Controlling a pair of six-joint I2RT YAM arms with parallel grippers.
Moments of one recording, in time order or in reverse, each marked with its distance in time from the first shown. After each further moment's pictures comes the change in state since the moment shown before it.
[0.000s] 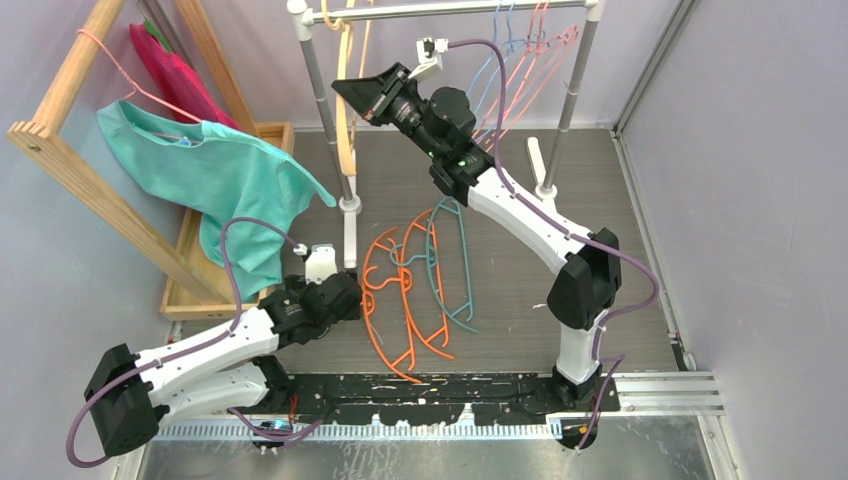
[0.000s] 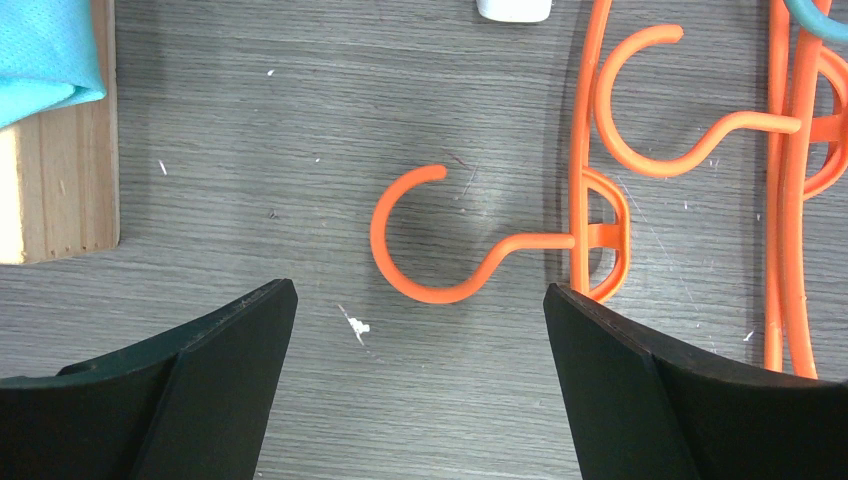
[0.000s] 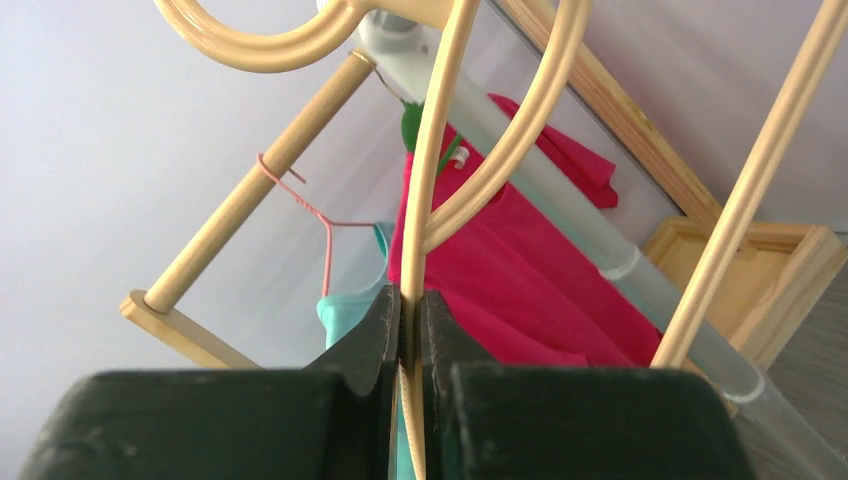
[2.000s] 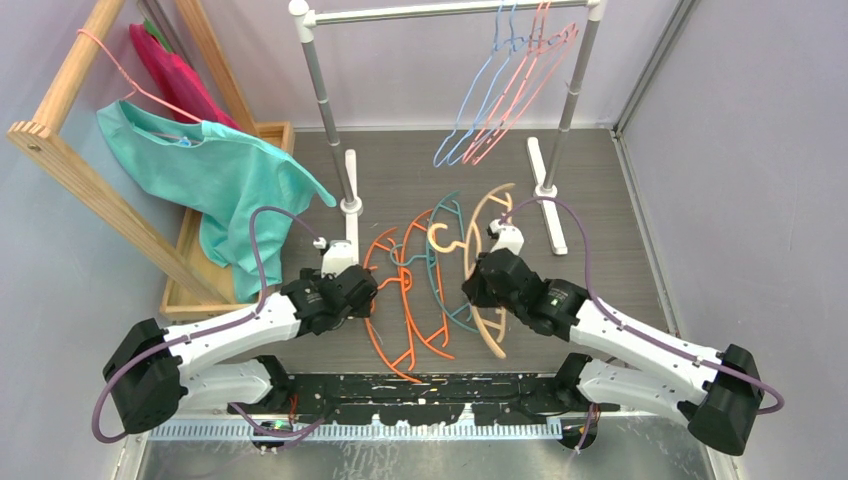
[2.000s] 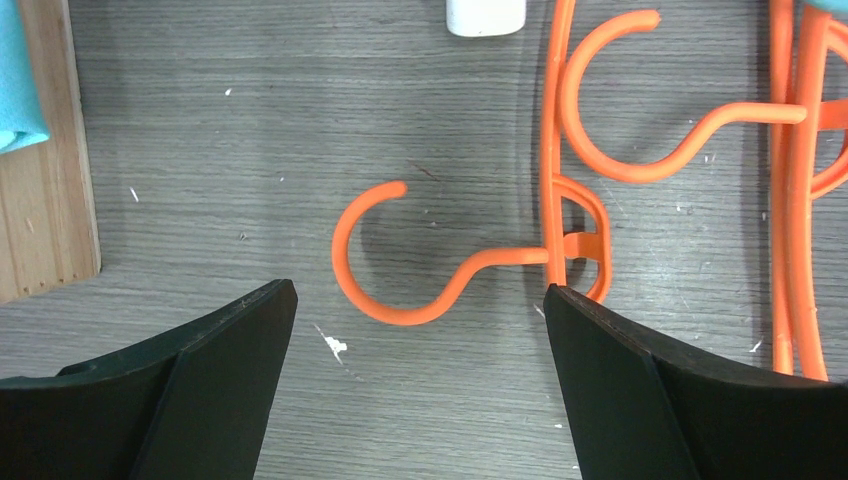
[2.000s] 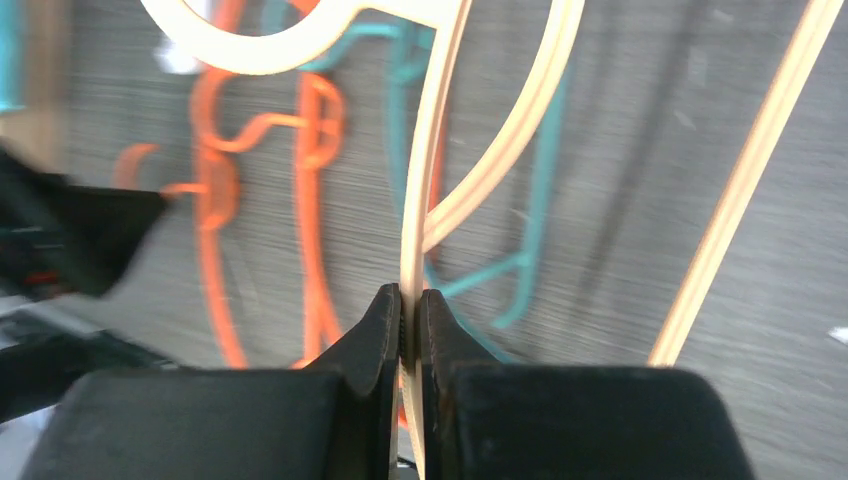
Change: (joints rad) left arm 0.000 0.172 0.064 0.056 0.022 0.065; right arm 0.165 -0.908 -1.171 -0.855 0.473 -0.140
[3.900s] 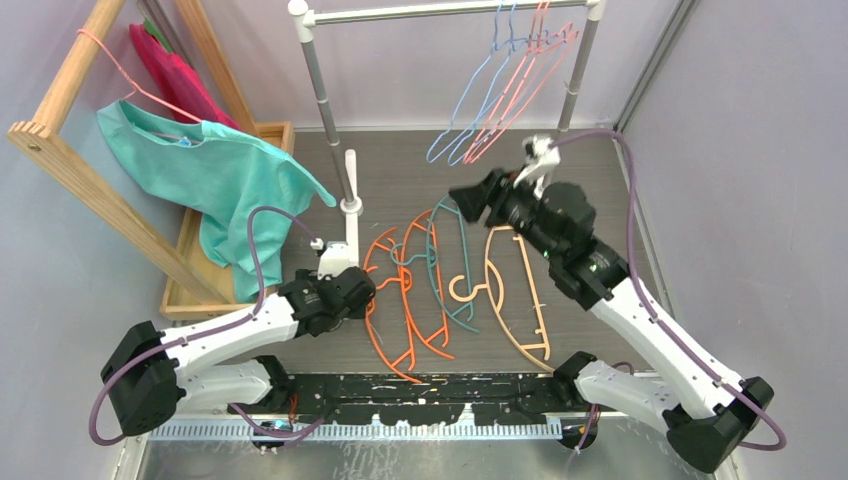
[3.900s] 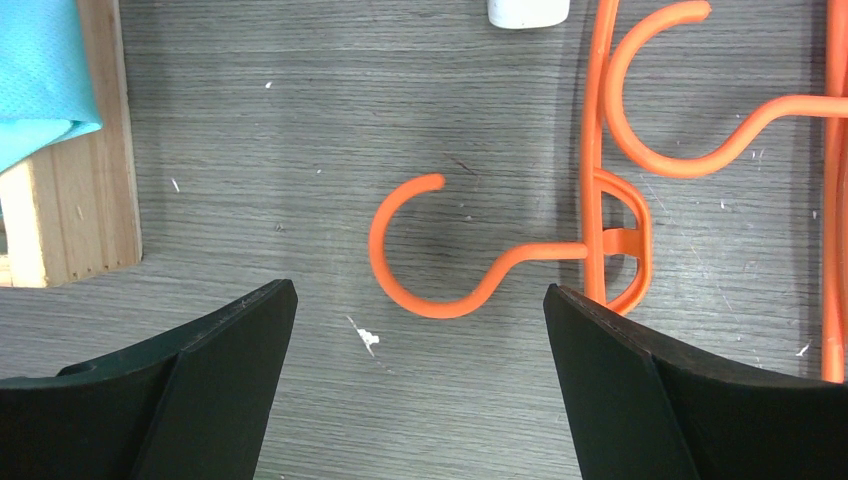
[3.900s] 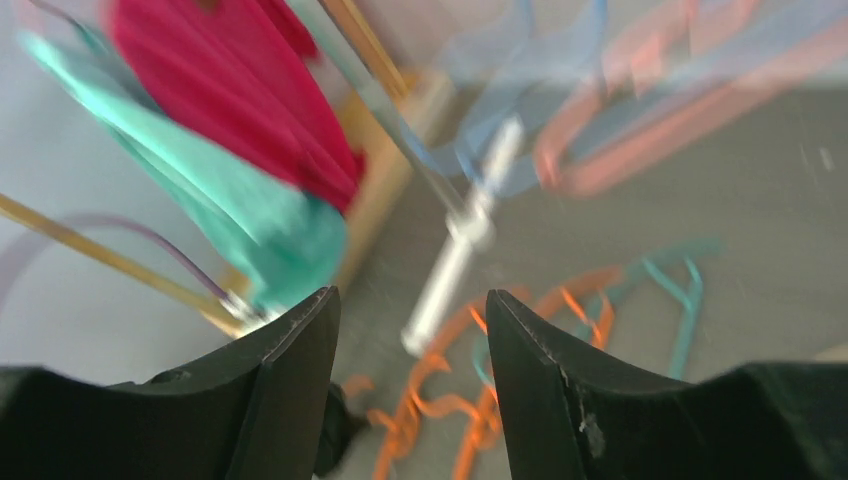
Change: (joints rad) left arm 0.000 -0.024 -0.005 -0.059 -0.033 -0.004; right arm -0.312 0.054 0.449 0.414 -0.356 -0.251
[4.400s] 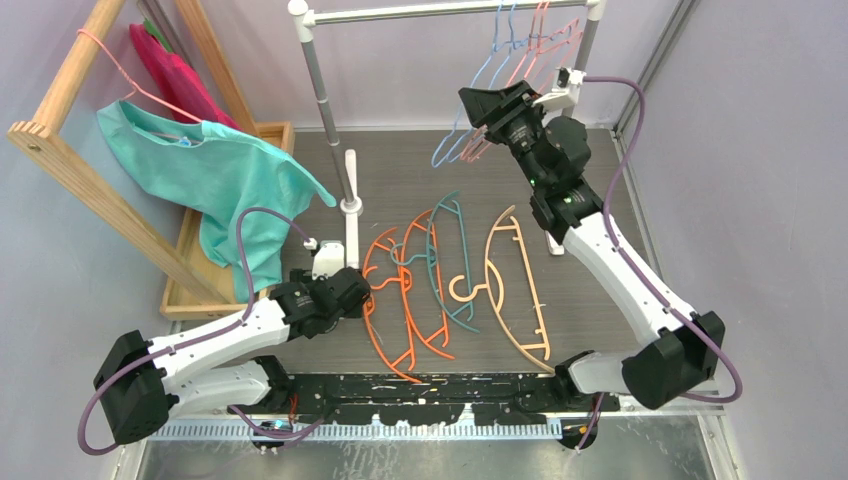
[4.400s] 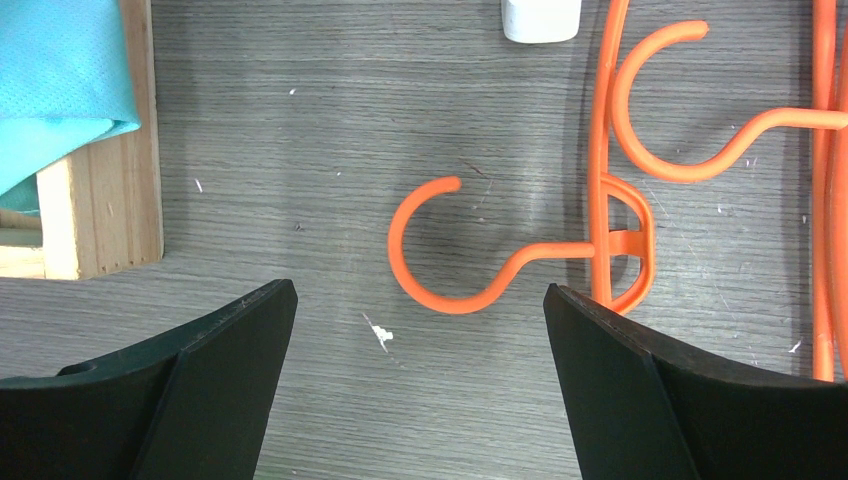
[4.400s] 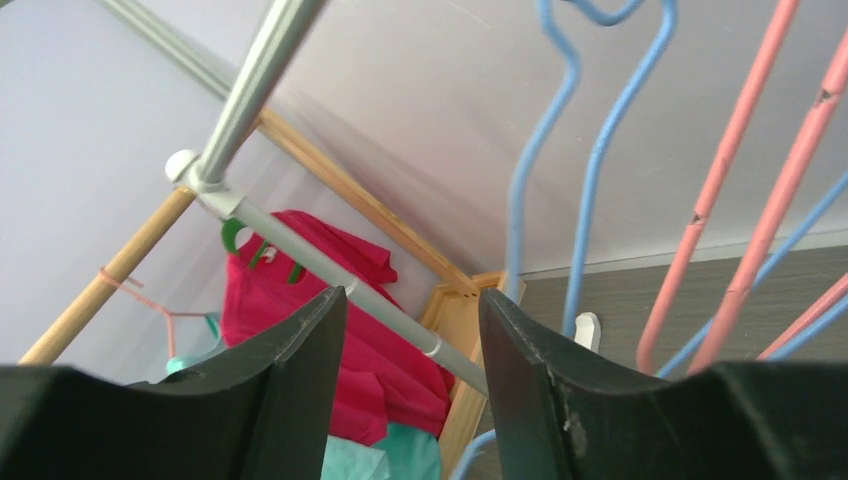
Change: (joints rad) left arm 0.000 -0.060 0.000 -0.031 -0.019 -0.002; right arm -0.165 0.316 0.187 0.325 0.037 0.300
